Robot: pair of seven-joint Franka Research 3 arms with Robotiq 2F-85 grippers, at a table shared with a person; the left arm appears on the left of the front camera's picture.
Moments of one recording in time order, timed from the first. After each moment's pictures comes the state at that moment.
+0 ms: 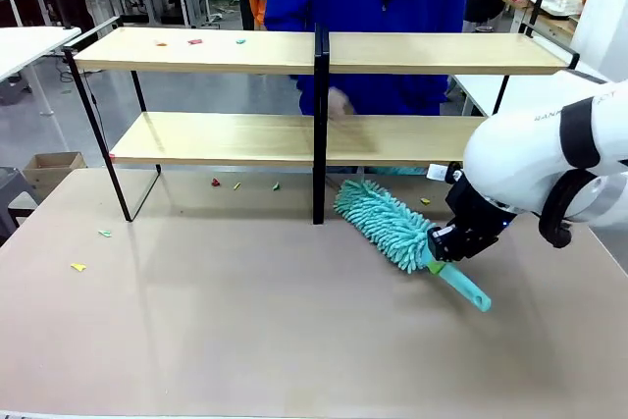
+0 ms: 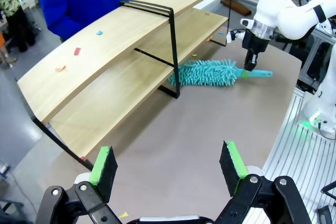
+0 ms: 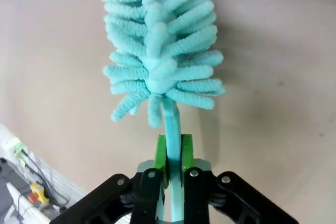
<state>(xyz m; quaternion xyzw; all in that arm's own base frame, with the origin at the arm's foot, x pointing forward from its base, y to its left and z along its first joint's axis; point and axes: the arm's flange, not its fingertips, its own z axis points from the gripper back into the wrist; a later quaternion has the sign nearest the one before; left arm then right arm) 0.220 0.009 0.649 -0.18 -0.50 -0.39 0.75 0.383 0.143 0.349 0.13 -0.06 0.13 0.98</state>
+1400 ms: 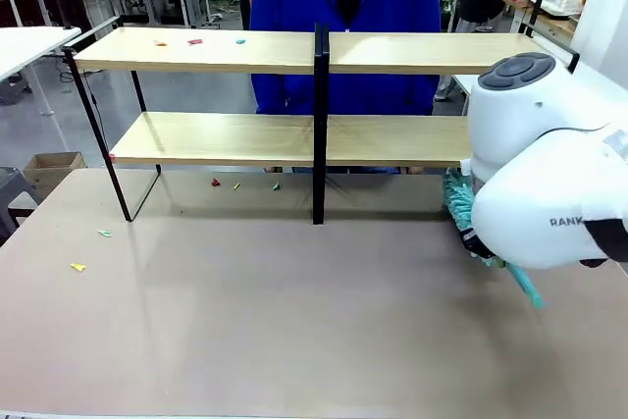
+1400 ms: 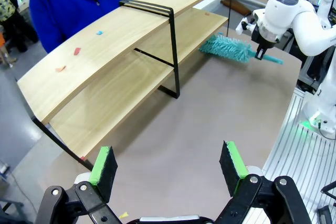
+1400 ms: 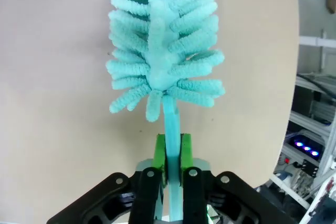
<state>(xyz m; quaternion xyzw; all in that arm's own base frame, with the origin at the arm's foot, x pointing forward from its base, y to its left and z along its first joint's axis) 0.220 0.009 0.649 -0.18 -0.50 -0.39 0.75 0.349 0.153 0.379 -0.17 -0.09 0.02 0.98</state>
